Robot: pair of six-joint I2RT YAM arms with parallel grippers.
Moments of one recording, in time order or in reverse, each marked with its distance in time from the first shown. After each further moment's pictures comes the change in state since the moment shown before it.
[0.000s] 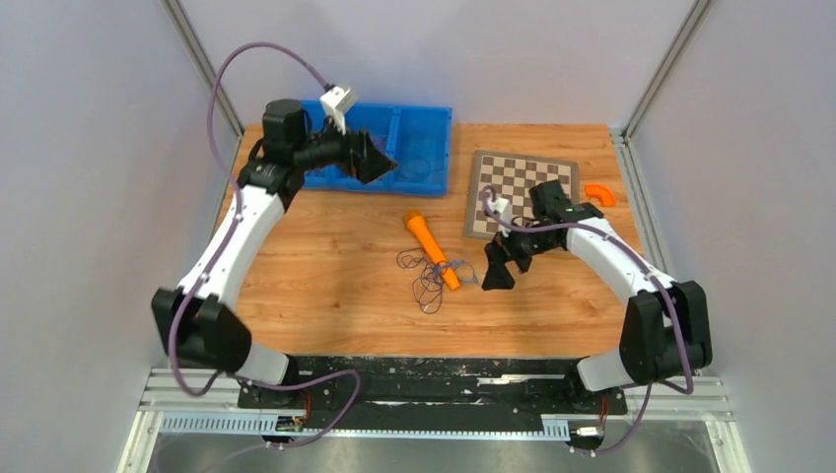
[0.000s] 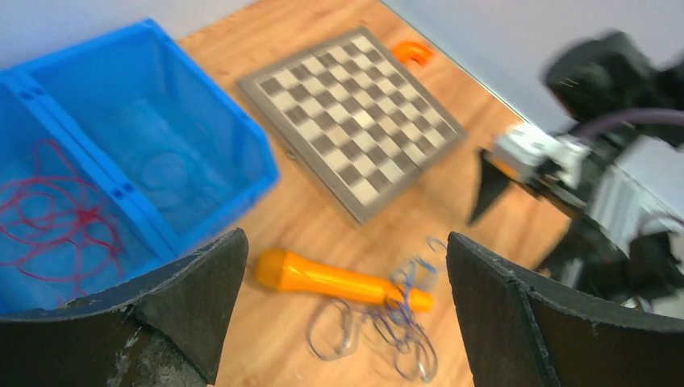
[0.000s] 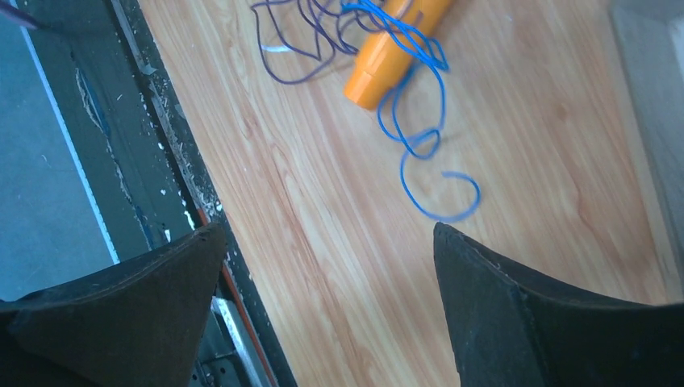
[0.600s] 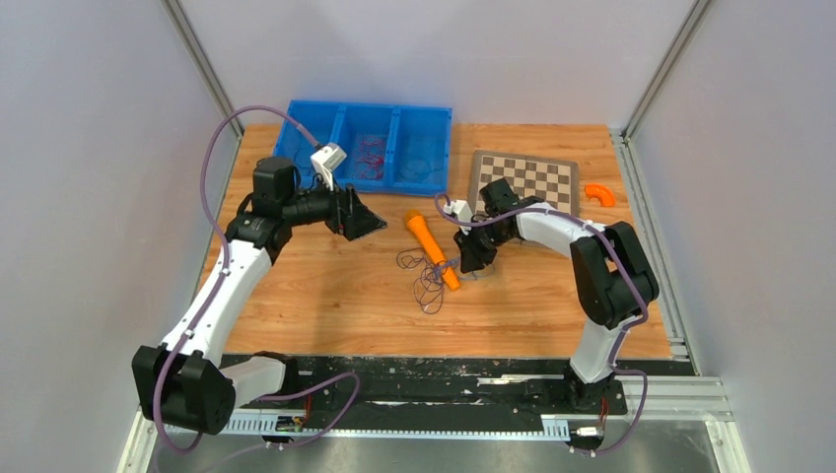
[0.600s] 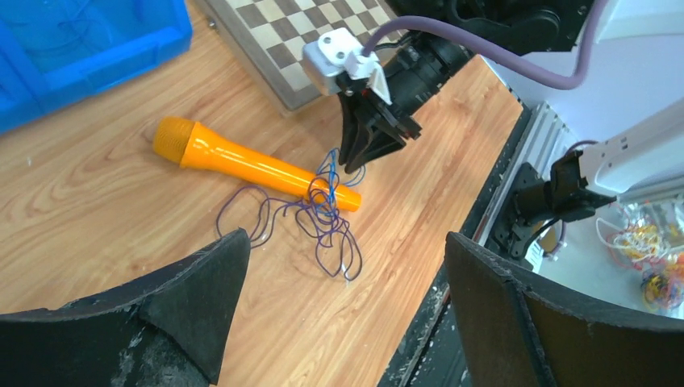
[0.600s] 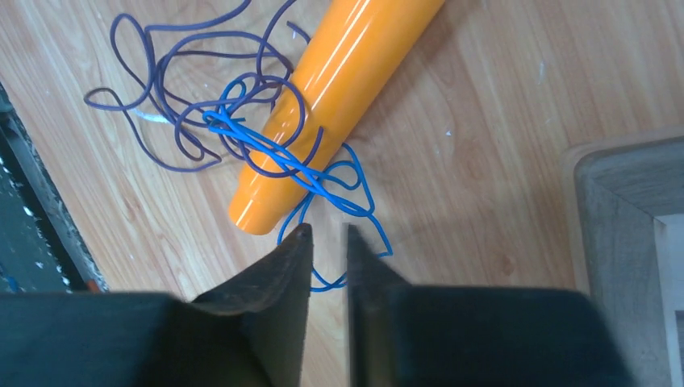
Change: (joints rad) left arm 0.027 -0.391 -0.498 -0.042 0.124 -0.045; right arm 0.220 0.396 0.130 0.286 0.180 0.081
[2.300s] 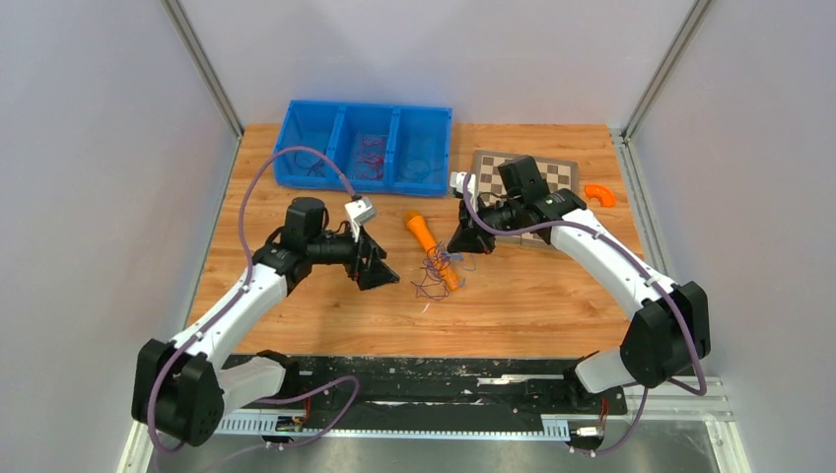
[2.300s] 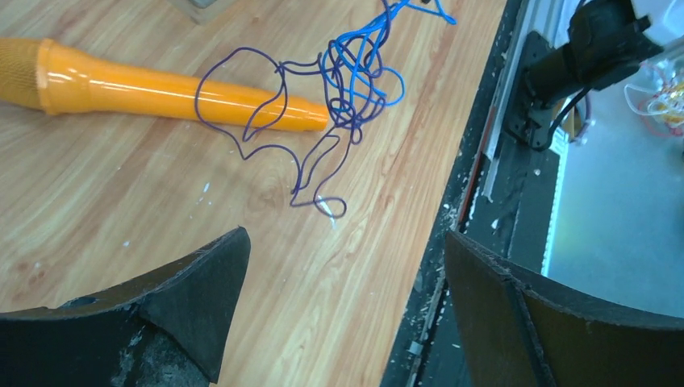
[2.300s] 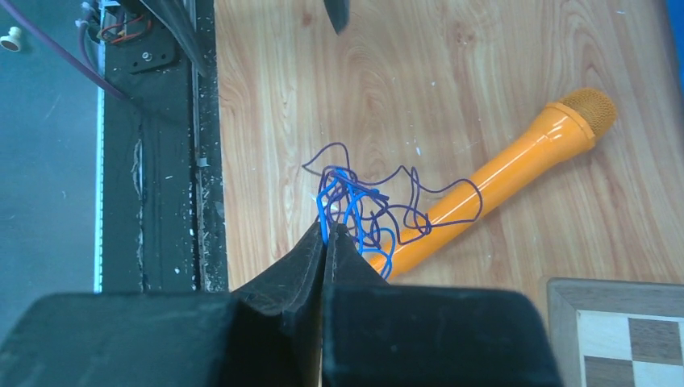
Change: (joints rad) left arm -0.116 -0.097 -0.310 0.078 0.039 0.173; right arm 0.042 -0.363 0.077 -0.071 -0.272 -0.005
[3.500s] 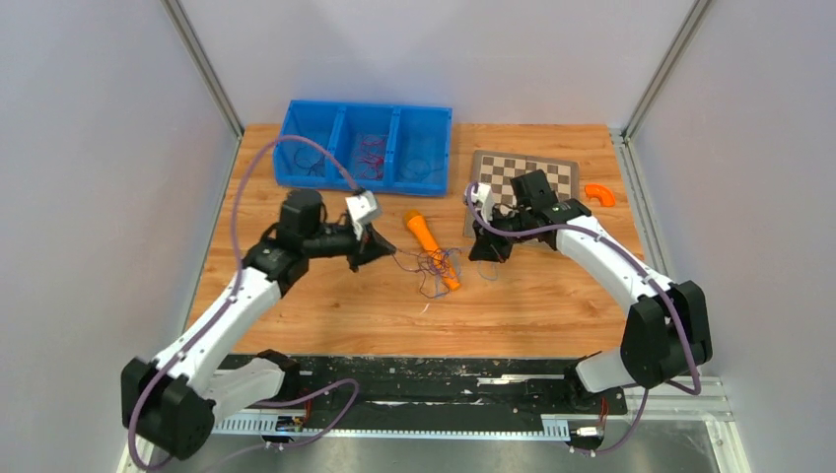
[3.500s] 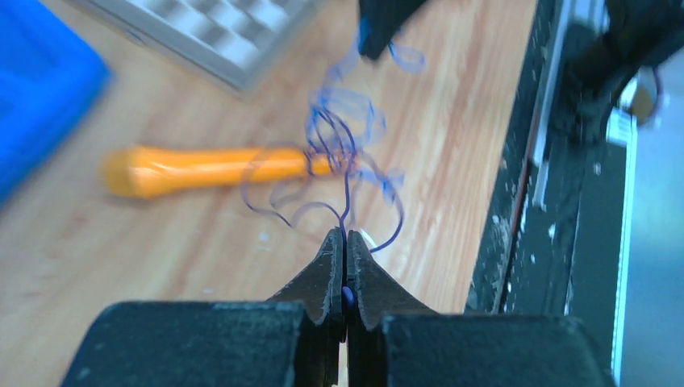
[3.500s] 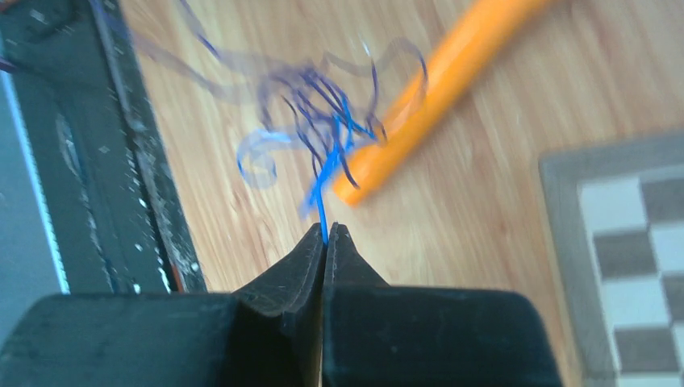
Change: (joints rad) left arm -0.146 0.020 0.037 0.035 -0.126 0.190; right arm -0.055 -0.019 -0.093 -0.002 0.126 0.037
